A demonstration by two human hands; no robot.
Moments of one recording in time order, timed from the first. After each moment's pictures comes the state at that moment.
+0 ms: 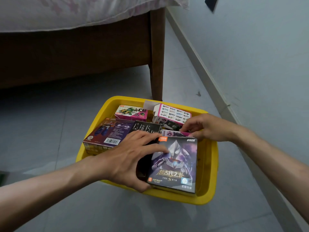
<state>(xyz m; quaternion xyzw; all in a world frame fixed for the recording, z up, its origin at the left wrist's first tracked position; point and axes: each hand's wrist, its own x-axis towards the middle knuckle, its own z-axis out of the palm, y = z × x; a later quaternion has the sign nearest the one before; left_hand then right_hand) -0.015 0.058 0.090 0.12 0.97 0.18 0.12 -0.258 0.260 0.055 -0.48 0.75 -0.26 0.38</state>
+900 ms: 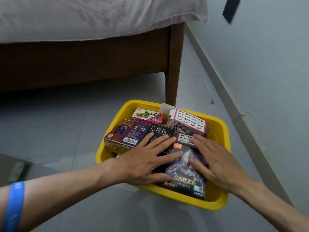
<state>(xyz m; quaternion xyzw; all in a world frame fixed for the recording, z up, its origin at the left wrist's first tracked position) -0.006 0.060 0.073 0.12 0.98 0.08 0.13 -0.153 0.286 0.054 -0.50 0.85 -0.13 0.12</state>
